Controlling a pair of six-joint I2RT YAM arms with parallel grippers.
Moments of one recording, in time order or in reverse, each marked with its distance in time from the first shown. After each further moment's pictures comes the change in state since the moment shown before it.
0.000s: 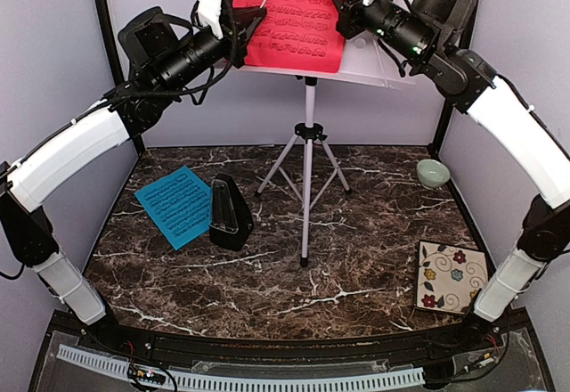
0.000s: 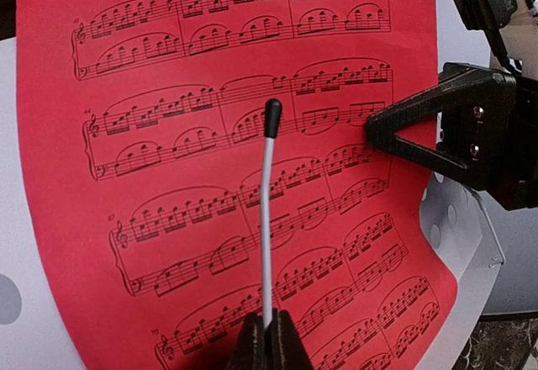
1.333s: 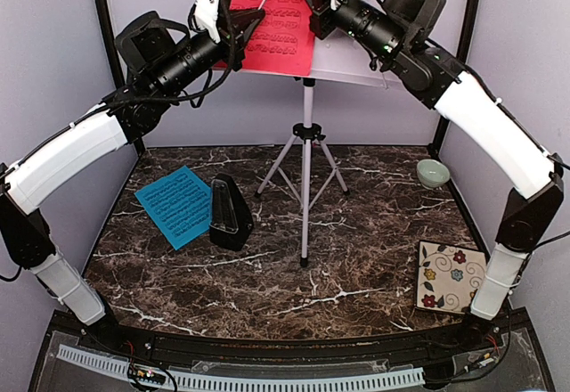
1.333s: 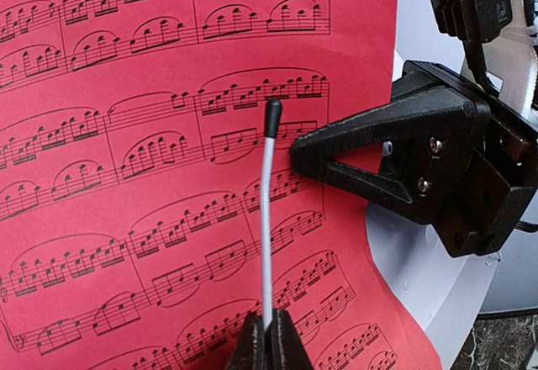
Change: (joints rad) left arm 0.001 -0.026 -0.051 0.047 0.019 0.026; right arm 0.024 0.160 0.139 0.082 -0.106 -0.222
